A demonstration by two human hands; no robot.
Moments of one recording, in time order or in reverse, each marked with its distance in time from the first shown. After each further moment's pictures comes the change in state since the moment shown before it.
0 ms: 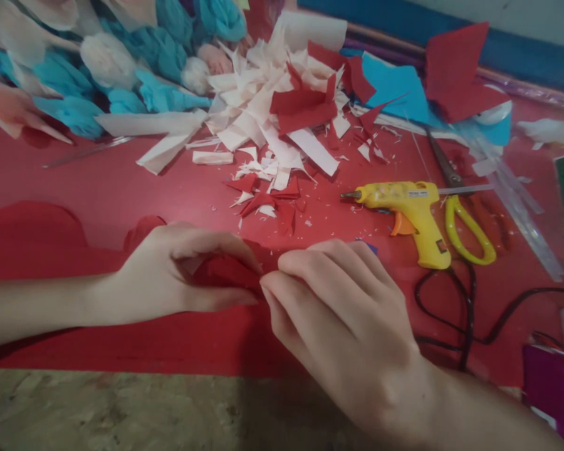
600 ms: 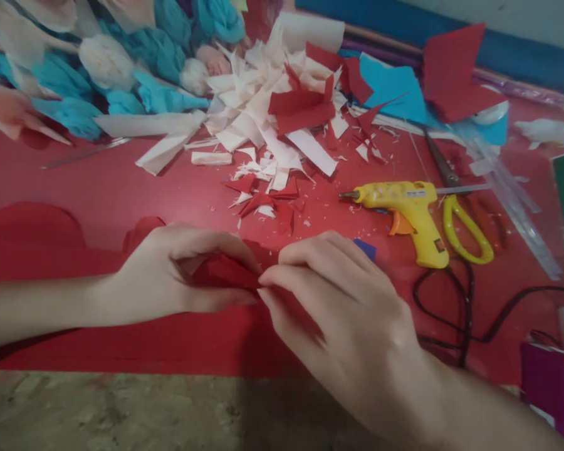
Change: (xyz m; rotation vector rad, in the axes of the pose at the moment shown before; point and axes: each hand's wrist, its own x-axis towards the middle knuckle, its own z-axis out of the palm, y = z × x) left_hand -0.001 -0.002 0.000 -0.014 -0.030 -0.010; right_hand 0.000 -0.002 -0.001 0.150 0.036 0.127
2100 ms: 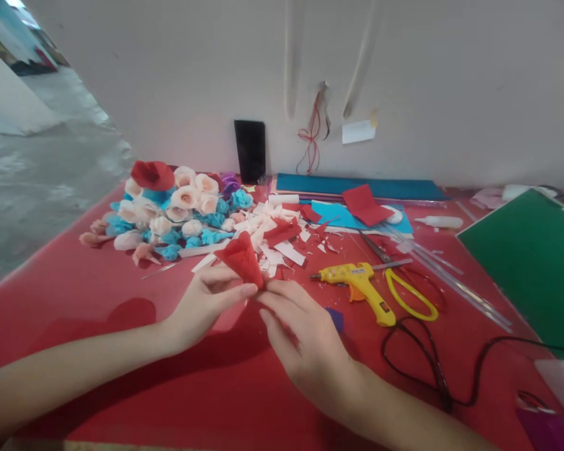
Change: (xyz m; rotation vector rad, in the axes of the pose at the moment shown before) left_hand 0.030 0.049 -0.001 0.033 0.358 0.207; right_hand 0.012 0.001 -0.011 0.338 0.356 -0.089
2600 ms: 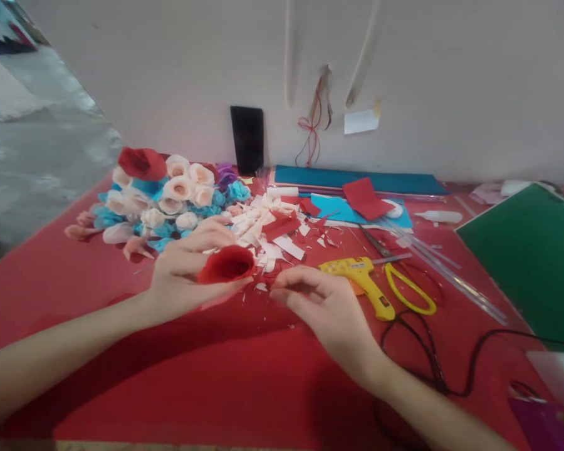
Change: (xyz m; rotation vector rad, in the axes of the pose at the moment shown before) left_hand 0.026 0.002 -0.027 0.502 0.011 0.724; right_hand 0.007 0.017 -0.012 0.407 -0.047 0.499
